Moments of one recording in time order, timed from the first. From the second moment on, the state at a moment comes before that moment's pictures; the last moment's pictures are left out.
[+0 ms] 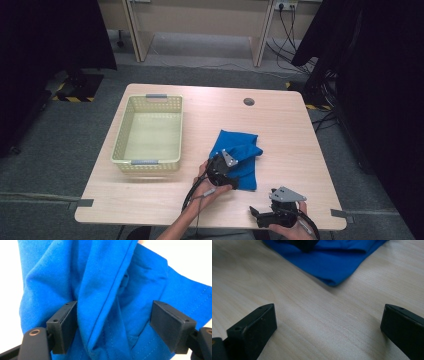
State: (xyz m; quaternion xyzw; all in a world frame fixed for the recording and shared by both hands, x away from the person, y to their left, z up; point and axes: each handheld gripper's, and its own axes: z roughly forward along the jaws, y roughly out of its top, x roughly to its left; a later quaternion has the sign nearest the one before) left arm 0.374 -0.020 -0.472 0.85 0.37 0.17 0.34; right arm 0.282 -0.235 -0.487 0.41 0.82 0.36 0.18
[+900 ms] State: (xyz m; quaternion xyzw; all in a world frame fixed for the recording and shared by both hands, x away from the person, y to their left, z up) left arm 0.373 -0.040 -0.442 0.84 0.35 0.17 0.37; right arm 0.328 -0.229 -0.468 0.44 0.80 0.36 0.21
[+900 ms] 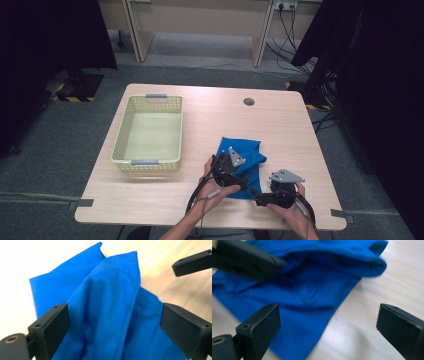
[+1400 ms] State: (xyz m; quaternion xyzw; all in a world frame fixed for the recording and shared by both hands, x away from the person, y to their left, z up) left arm 0.395 -0.027 -0.458 0.83 0.35 0.25 0.36; right arm 0.346 -0.221 -0.480 0.46 0.80 0.33 0.19
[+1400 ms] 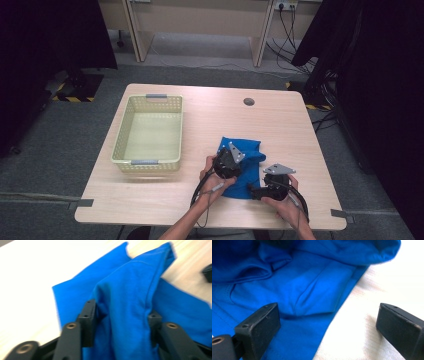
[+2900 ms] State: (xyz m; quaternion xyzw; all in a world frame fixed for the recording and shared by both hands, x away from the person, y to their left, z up) left arm 0.377 0.024 -0.475 0.82 0.39 0.14 0.40; right arm 0.353 -0.214 -0.467 0.46 0.81 0.32 0.17
